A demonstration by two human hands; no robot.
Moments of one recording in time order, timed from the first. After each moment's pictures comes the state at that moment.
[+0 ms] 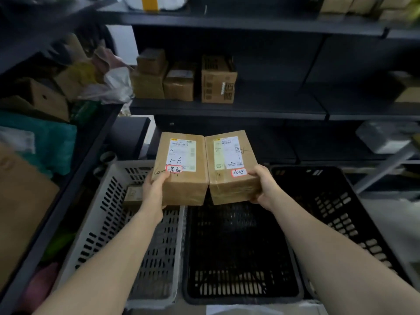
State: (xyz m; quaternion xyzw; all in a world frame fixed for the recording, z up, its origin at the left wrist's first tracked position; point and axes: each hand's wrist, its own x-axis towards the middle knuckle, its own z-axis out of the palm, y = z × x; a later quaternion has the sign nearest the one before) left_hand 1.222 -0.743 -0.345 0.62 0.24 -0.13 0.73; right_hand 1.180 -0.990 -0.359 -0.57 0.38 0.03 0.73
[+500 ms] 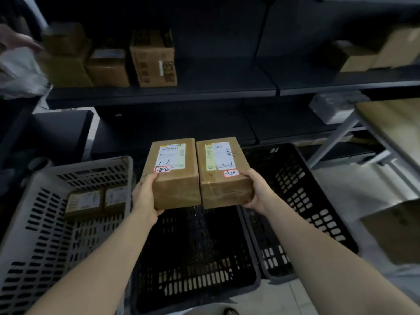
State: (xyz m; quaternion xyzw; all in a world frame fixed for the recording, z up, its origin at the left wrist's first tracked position) left_hand 1.217 -0.871 -0.404 0.59 0.29 -0.22 0.72; right_hand 1.121 -1.107 -0.411 -0.50 0.46 0.02 0.74
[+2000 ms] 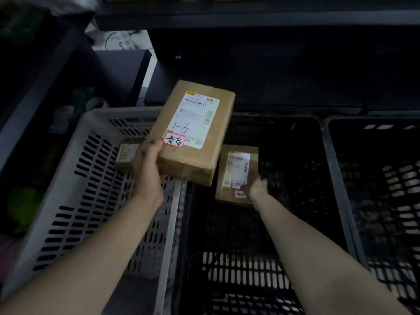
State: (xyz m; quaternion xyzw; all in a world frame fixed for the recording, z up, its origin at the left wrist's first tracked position) left_hand 1.284 -0.770 -0.511 0.61 0.22 -0.02 0.76; right_hand 1.251 -0.984 -0.666 -0.77 0.41 0.22 0.43
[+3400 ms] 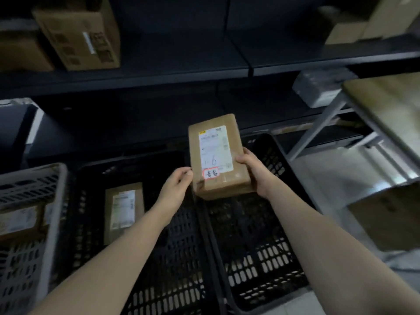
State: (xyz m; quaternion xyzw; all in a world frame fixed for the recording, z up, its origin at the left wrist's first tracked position) left_hand 1.208 -1.053 -0.472 0.77 -0.09 -0.28 0.56; right_hand 1.138 -1.264 -0.469 -0.58 0.35 0.02 0.73
